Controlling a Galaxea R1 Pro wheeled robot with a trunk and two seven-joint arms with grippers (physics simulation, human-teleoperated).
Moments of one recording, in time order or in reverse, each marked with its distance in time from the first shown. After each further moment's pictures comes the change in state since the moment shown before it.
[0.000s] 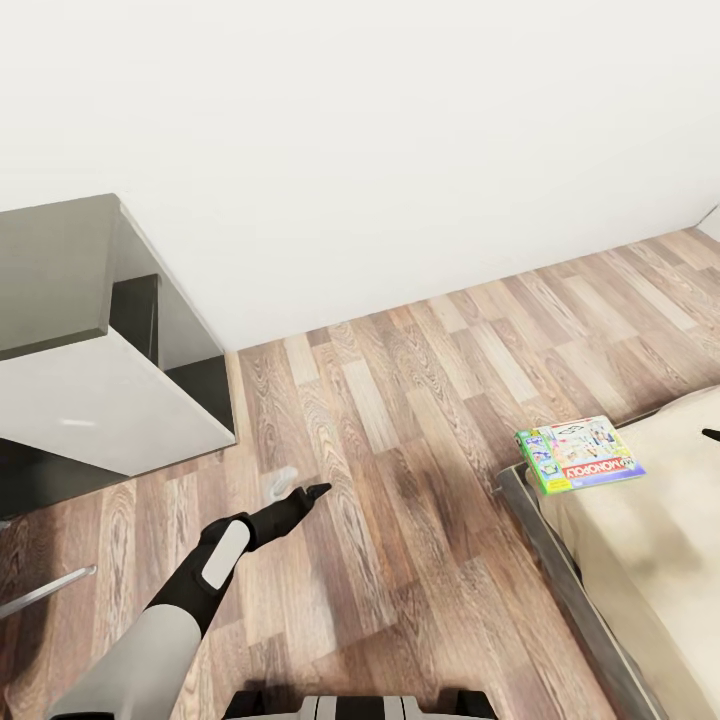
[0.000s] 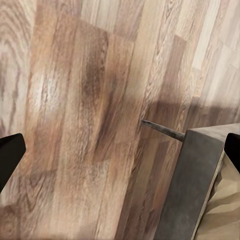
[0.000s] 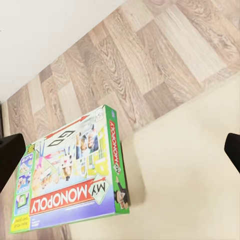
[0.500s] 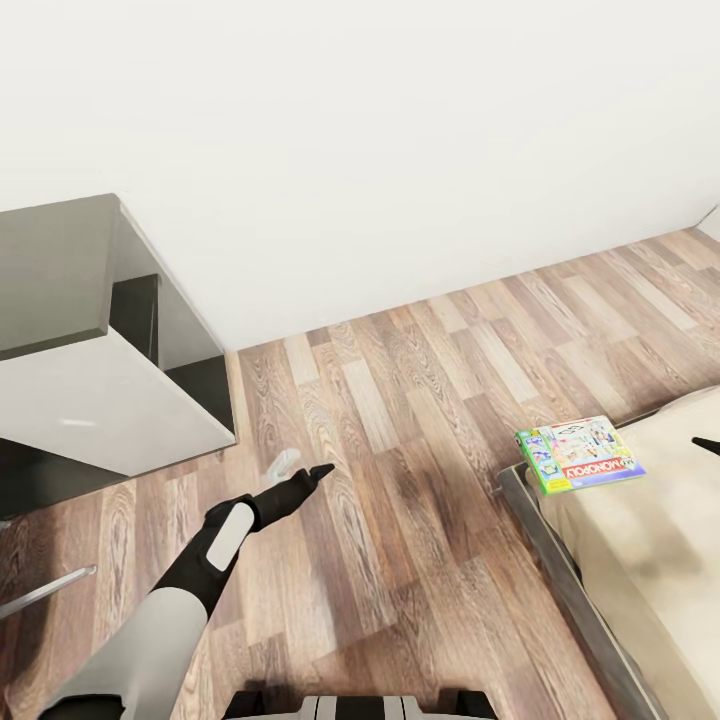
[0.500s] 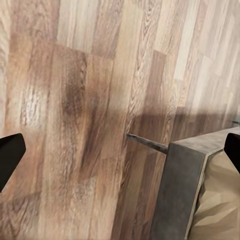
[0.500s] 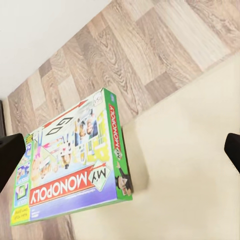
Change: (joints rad) left arm -0.042 -0.013 -0.003 -0.026 0.002 -0.011 -0.004; right arm 0.034 0.021 -0.003 -0.005 -0.010 0.012 -0.011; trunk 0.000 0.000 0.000
